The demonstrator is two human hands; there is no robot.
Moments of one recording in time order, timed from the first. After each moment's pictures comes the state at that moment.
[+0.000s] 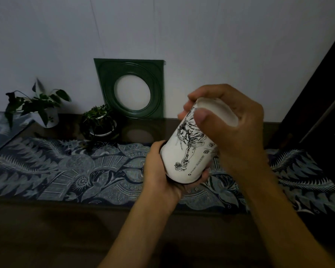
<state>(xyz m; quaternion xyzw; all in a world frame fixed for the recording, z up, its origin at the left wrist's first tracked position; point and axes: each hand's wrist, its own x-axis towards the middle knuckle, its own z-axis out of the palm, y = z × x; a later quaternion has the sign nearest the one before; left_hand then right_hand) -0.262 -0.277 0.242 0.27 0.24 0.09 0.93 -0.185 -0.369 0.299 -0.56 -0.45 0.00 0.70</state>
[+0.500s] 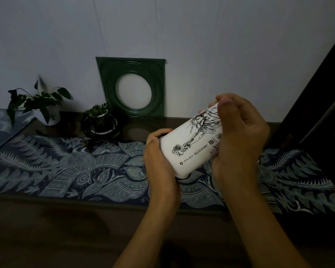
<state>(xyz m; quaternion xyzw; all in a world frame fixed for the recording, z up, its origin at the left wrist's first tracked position) -0.265 -0.291 0.236 0.40 0.27 0.35 0.80 -0.201 -0.360 0.283 -0.51 -0.20 -0.05 0.83</state>
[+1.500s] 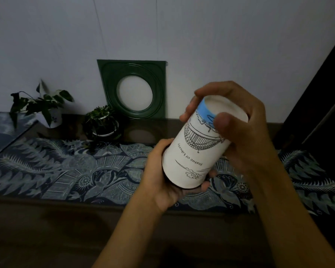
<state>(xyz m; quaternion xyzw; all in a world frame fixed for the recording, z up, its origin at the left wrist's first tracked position) -0.277 -0.270 0.244 0.35 0.18 0.01 0.92 -0.174 -0.377 0.301 -0.48 -0.49 0.12 0.72</state>
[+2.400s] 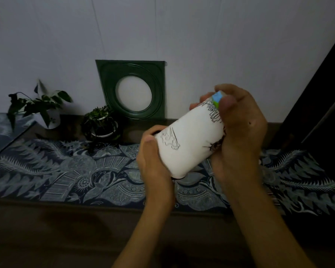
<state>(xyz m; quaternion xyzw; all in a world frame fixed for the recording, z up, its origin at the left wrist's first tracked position) -0.266 -0.277 0.225 0.47 0.17 0.43 0.75 -0.197 -0.354 0.284 -0.42 -0.29 0.05 0.86</state>
